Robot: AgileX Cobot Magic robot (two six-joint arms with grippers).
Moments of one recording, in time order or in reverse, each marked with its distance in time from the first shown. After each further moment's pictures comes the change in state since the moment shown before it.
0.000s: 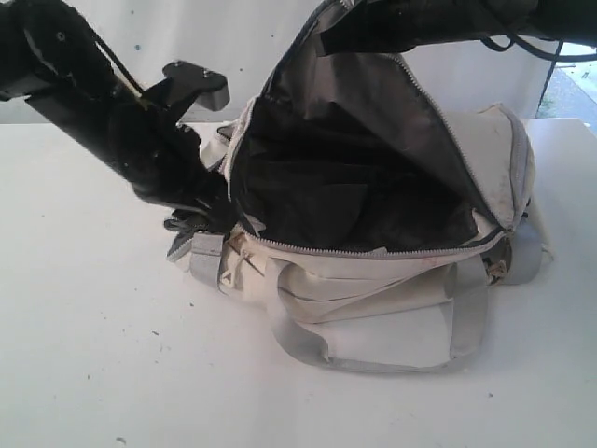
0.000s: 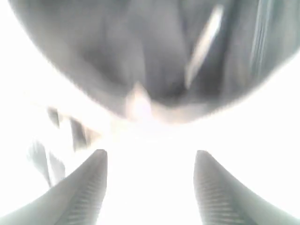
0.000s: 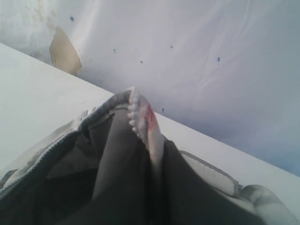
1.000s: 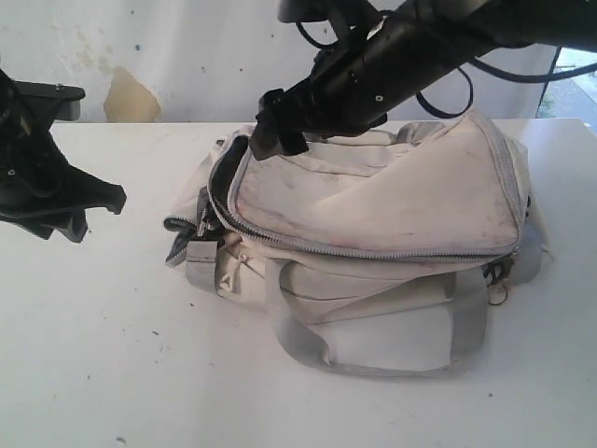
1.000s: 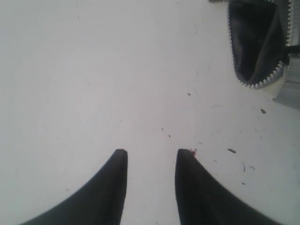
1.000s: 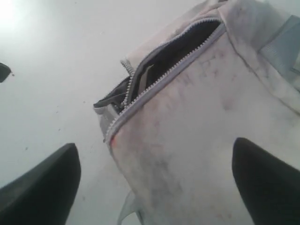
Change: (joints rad) left arm 0.152 -0.122 0.133 0.481 0.126 -0.744; right arm 0.100 -0.023 -0.002 0.232 0.545 -0.040
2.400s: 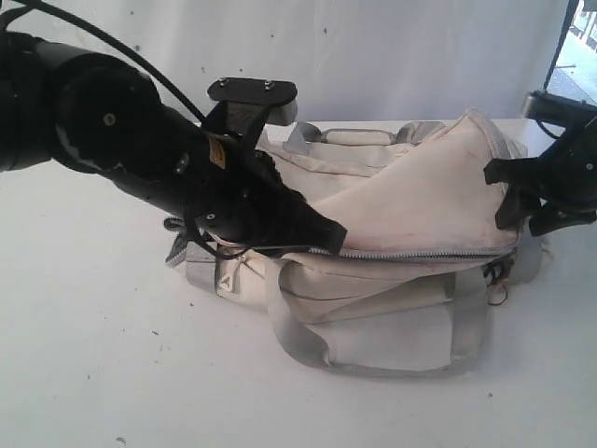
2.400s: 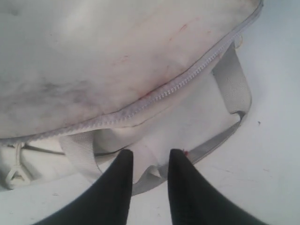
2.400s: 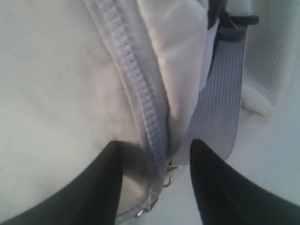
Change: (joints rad) left arm -0.495 0.000 0.002 -0.272 -0.402 0.113; right arm -0.584 0.125 0.188 -0.126 0.122 0.181
